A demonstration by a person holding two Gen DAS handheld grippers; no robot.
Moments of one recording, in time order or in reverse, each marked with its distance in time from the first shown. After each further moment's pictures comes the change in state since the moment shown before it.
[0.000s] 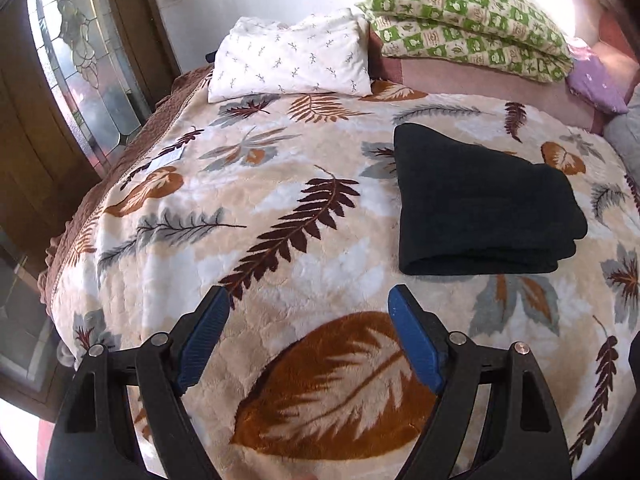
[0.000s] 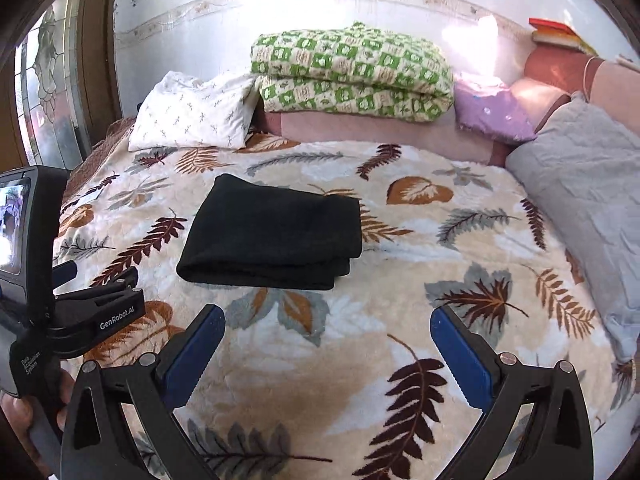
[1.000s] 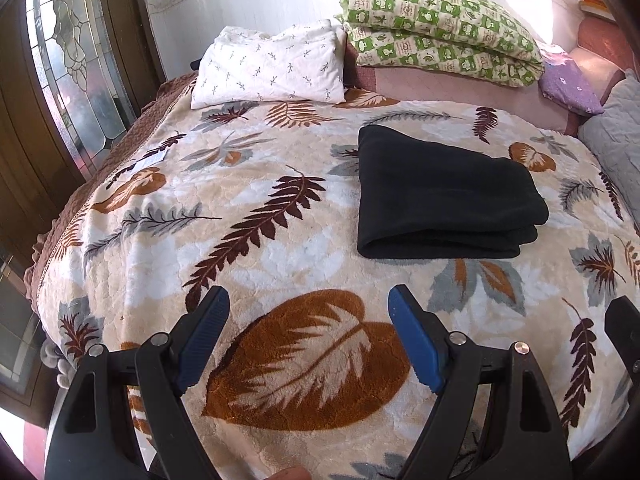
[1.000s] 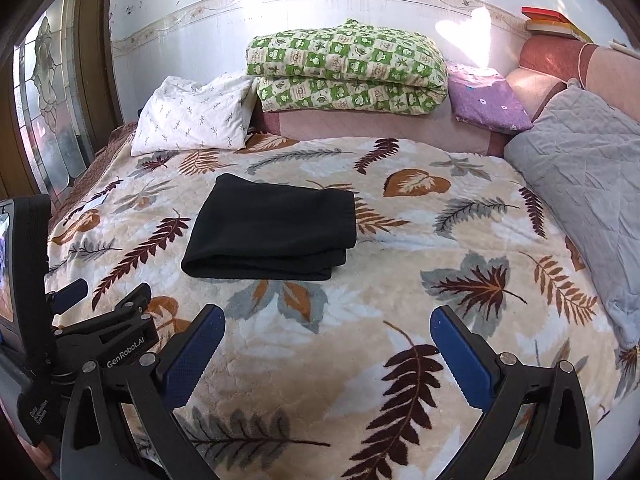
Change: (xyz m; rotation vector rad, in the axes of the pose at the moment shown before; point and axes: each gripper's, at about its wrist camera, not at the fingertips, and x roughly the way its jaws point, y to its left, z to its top) left arm -0.024 -0.014 -0.021 0.008 -0.039 -0.070; right arm -0.008 -0.013 -0.004 0.037 0.022 0.029
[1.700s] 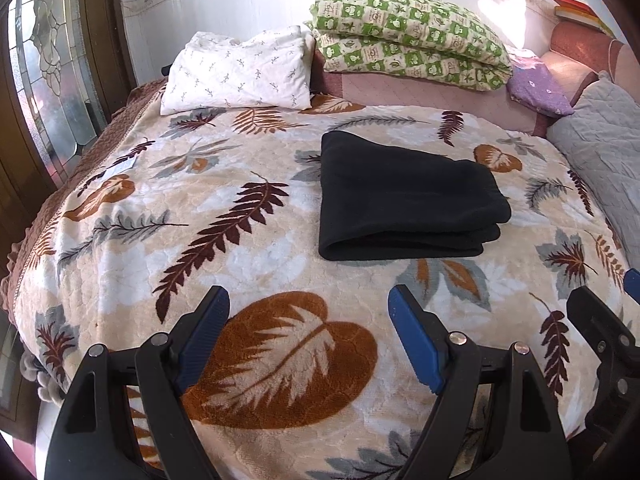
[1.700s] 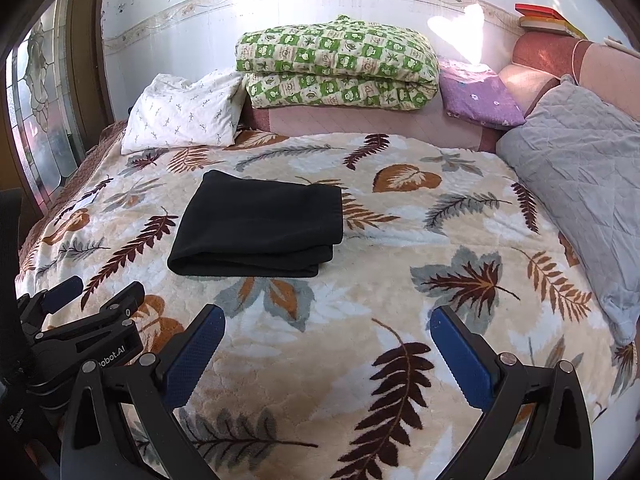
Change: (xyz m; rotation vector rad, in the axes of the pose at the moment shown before) left arm -0.010 -0.010 -0.001 0.022 -0.016 -0.126; right arm 0.005 -0.008 -0.001 0.005 0.009 -0.026
